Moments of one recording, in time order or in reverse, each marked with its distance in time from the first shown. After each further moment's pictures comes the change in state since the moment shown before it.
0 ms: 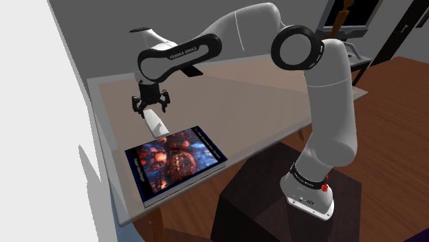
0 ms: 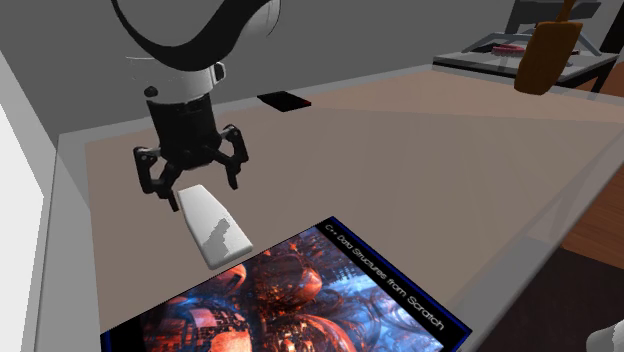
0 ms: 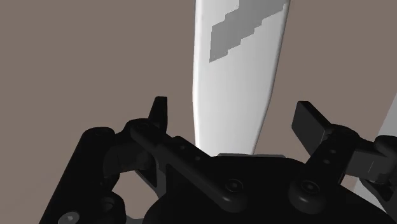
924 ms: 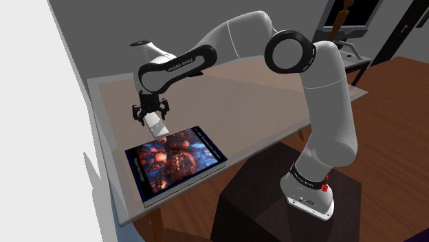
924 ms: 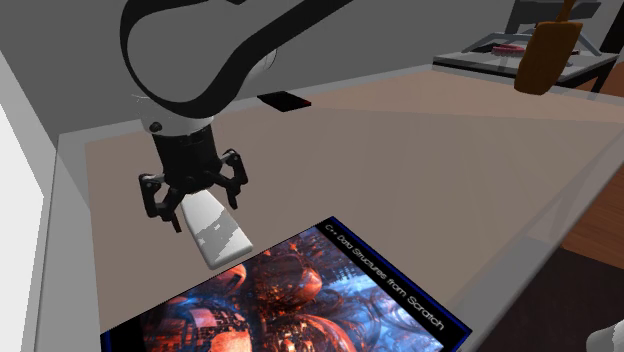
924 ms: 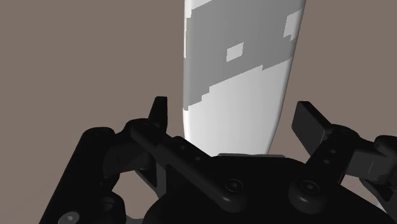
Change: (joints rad) arm 0.012 0.058 -0.010 -0.016 -0.017 0.070 0.019
